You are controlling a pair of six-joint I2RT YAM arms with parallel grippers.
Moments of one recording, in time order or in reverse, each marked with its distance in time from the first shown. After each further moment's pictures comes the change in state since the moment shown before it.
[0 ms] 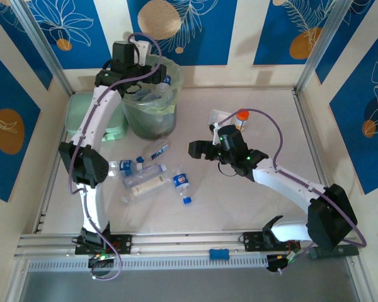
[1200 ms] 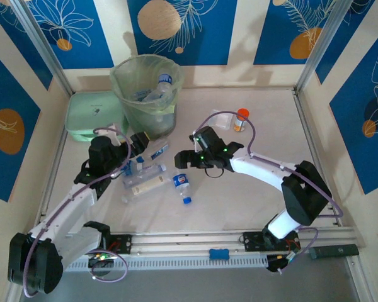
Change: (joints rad) left arm 0.000 -1.034 -1.667 0.765 0.047 -0.639; right arm 0.108 0.267 0.186 -0.228 -0.086 0.014
